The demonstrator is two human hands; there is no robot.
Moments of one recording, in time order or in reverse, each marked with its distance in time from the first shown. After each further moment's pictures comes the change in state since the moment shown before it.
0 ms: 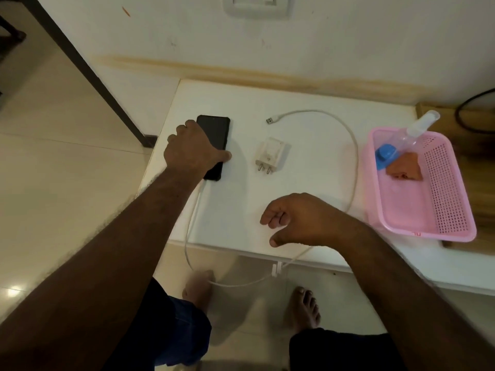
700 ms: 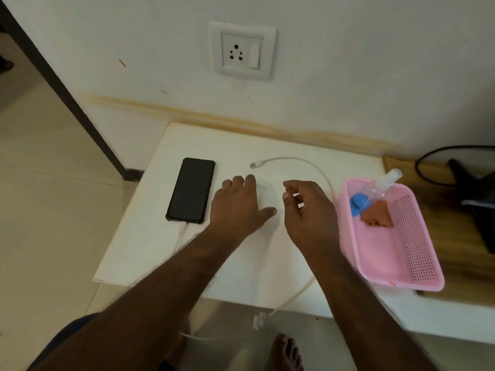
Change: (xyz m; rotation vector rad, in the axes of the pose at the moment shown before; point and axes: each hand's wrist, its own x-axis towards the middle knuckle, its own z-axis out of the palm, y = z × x) left_hand -0.048 0.071 0.044 0.040 0.067 0.483; right_hand 0.026 0.012 -0.031 0.080 1.058 -0.001
